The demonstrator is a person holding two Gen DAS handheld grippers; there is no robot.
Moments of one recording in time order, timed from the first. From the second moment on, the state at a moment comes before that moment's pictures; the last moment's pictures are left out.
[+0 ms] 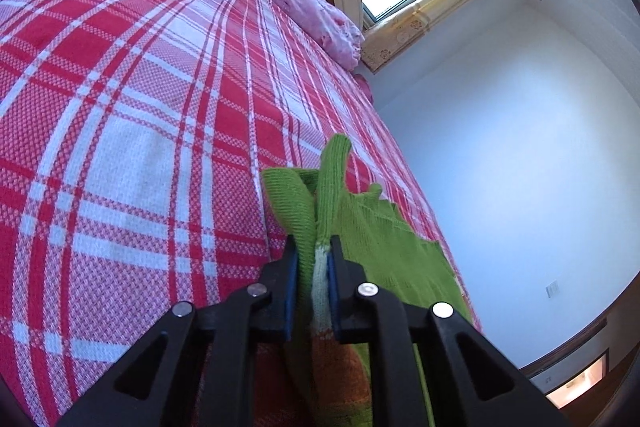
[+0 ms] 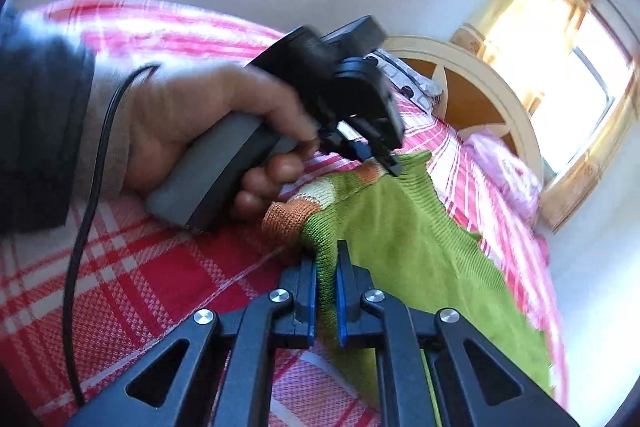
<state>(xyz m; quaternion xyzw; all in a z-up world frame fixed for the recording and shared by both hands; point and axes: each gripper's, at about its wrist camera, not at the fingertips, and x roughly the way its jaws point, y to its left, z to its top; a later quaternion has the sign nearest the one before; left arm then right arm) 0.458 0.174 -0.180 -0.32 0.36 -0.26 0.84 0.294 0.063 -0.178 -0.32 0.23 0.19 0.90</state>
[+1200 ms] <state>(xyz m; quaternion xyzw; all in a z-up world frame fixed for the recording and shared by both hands) 0.466 0.115 -0.120 -0.40 0.31 -0.28 0.81 0.320 -0.094 -0.131 0.00 0.28 0.21 0.94</state>
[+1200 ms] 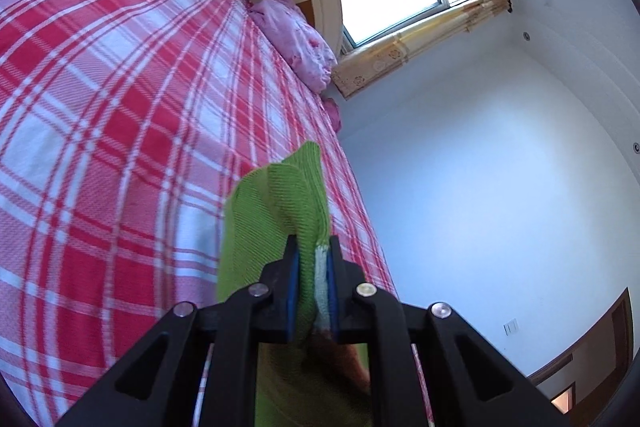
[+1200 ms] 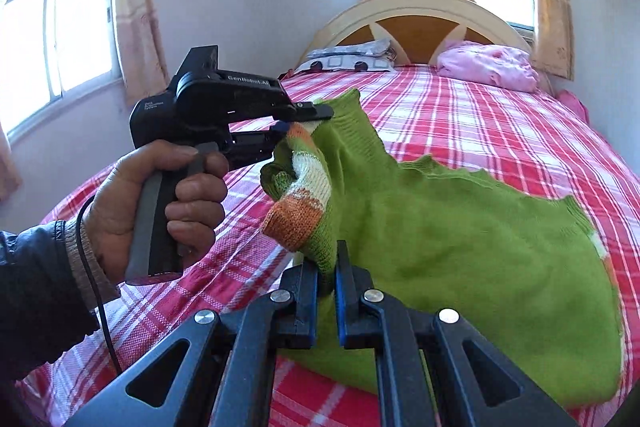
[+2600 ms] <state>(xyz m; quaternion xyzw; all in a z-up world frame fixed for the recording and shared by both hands) 0.483 -0.111 -0.103 -0.28 0.40 -0.36 0.79 0.286 -0.308 -0.151 0.20 0.33 0.17 0.91</state>
